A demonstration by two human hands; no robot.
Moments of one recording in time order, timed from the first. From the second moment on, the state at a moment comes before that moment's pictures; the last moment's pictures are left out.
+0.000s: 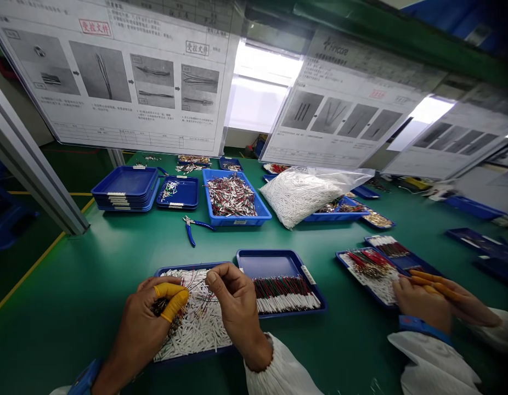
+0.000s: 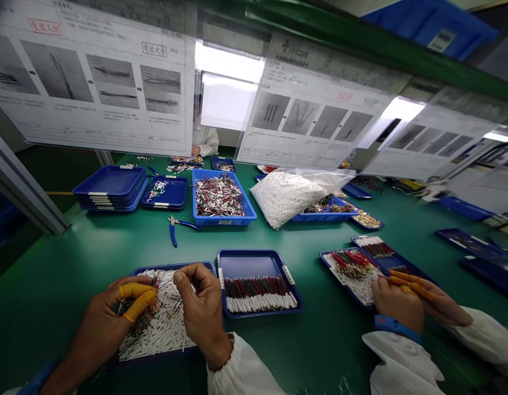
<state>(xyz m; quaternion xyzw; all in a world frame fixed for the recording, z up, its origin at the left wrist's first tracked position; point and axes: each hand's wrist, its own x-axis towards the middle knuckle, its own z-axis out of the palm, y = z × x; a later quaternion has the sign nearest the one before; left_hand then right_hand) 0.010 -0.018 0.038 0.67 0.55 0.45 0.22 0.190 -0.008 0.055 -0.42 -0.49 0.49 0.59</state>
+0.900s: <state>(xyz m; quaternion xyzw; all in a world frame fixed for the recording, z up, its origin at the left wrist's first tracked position) 0.009 -0.022 0.041 0.71 0.52 0.37 0.31 0.182 -0.009 0.060 -0.36 -0.49 0.55 0.57</state>
